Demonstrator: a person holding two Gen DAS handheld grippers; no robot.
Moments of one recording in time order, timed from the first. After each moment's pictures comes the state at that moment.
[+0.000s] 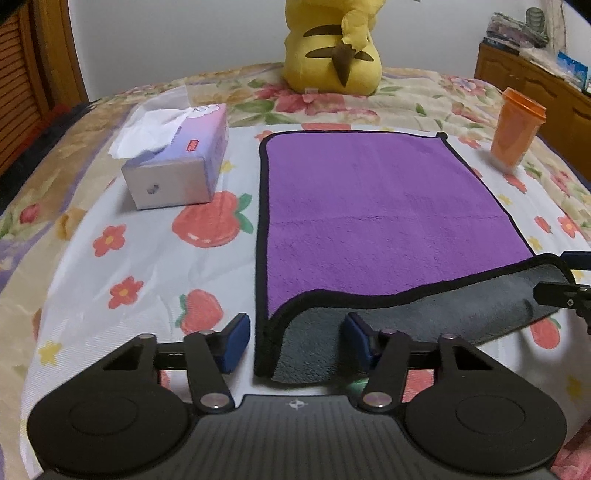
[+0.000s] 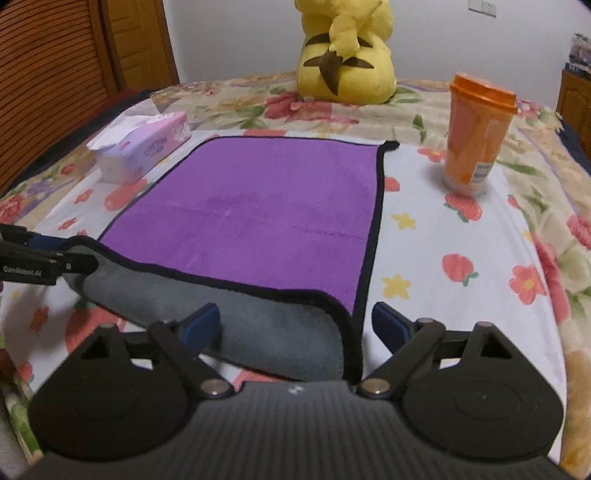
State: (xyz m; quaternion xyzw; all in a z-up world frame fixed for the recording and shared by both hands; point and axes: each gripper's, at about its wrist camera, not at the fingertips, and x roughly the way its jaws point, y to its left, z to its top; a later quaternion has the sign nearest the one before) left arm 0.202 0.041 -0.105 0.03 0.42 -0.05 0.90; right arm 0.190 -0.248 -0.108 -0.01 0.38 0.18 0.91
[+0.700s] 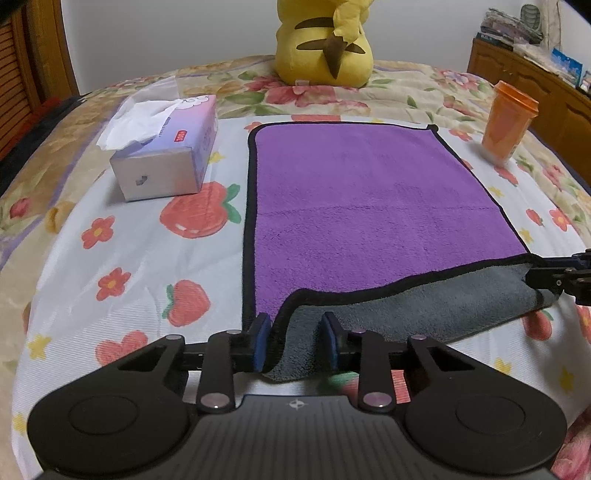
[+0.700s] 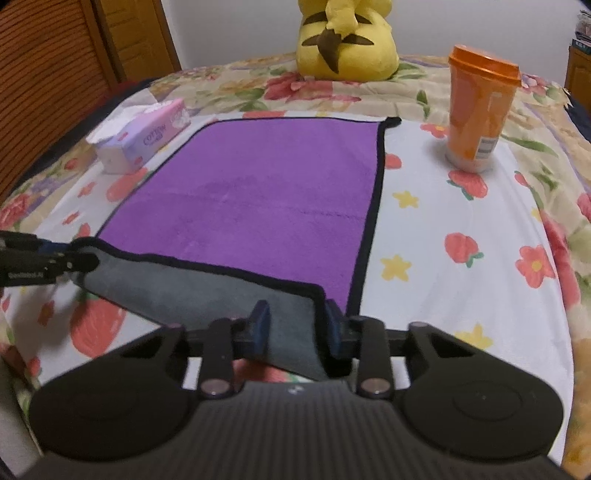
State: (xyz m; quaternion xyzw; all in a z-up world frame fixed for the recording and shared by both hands) left arm 0.200 0.040 -0.109 0.03 0.43 -0.06 0.90; right arm 0.199 -0.259 -0.112 0.00 0.41 0.19 0.89
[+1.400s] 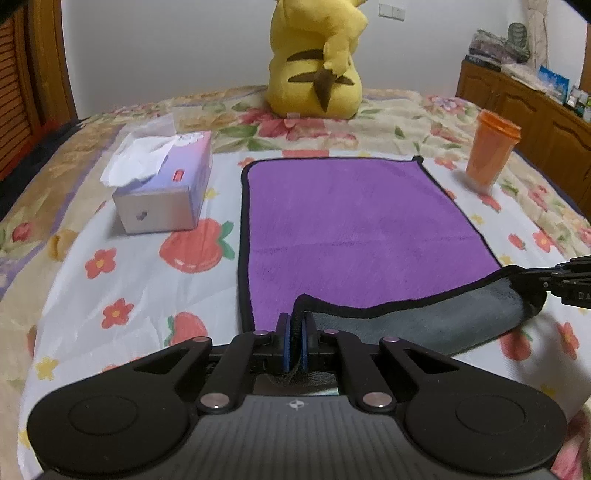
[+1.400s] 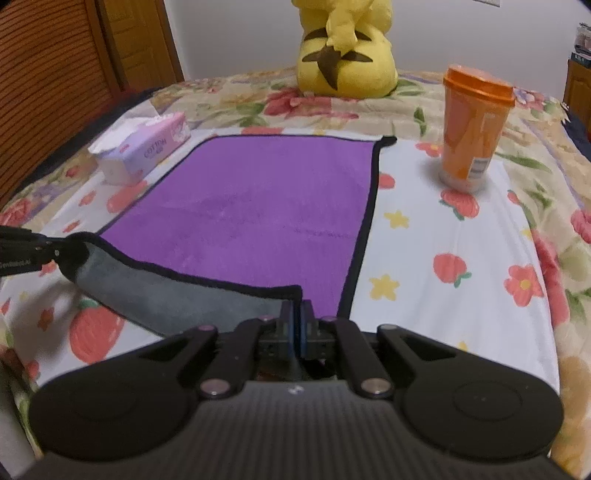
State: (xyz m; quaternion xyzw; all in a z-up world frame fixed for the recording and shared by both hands) left arm 0.192 0.035 -0.085 0.02 0.39 -0.07 0.92; right arm 0.199 -0.266 -0.101 0.00 0.38 0.19 0.90
